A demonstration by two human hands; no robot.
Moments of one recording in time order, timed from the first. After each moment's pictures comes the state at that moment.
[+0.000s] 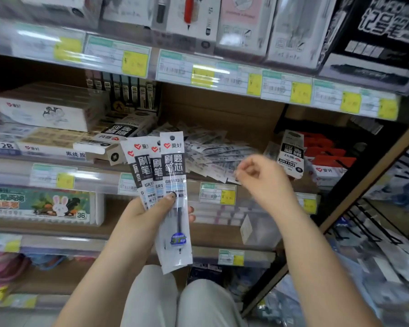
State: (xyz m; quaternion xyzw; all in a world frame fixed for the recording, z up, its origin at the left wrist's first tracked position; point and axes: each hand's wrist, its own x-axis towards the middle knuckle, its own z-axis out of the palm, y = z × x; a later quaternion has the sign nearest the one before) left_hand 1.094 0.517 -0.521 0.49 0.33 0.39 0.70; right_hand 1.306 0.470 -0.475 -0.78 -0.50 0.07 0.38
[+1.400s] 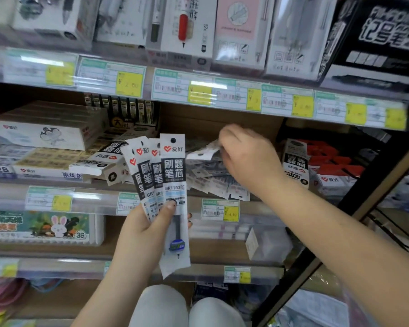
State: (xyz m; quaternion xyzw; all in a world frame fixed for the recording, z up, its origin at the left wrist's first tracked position) left_hand 1.107 0.533 -0.519 0.58 0.39 0.46 0.55; right_hand 1.298 0.517 -0.427 -0.60 -0.70 -0.31 0.20
